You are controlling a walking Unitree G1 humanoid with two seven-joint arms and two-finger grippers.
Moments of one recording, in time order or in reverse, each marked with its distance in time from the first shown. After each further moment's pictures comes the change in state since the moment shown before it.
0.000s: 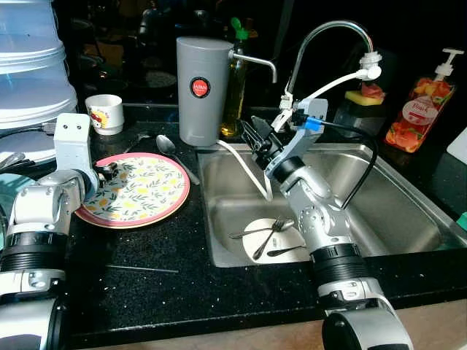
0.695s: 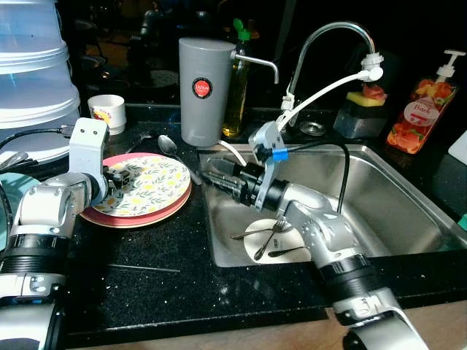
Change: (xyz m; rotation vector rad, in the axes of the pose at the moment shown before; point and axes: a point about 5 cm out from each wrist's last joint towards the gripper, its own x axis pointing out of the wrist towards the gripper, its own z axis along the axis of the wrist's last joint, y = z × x) left arm -0.003 -0.011 -0.005 0.080 0.060 -0.101; right arm -0.028 0.033 -0.028 -0.137 0.357 0.583
